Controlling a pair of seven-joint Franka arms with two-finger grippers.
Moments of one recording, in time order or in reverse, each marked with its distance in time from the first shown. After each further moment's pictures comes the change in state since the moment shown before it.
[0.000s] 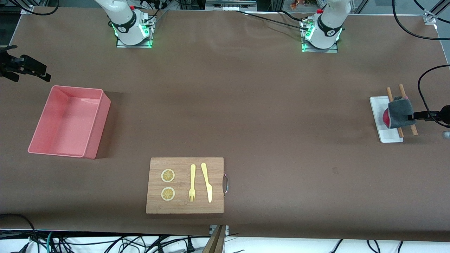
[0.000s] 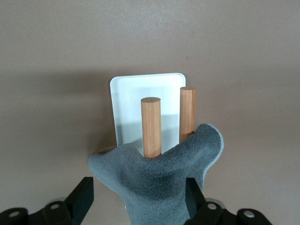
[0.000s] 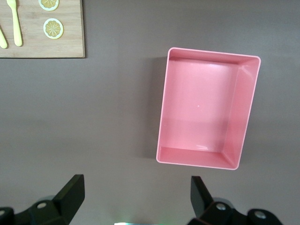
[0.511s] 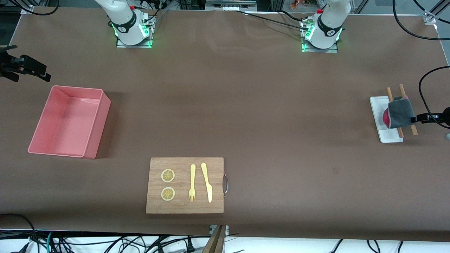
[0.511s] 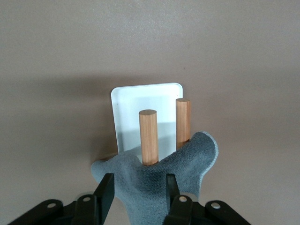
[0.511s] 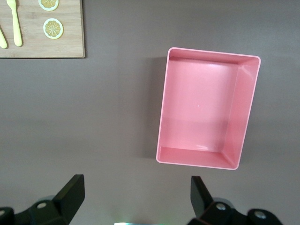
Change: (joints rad) left arm 0.000 0.001 -0.008 0.026 -0.003 0.000 0.001; right arm 0.000 0.001 0.000 0.000 0.000 0.000 0.000
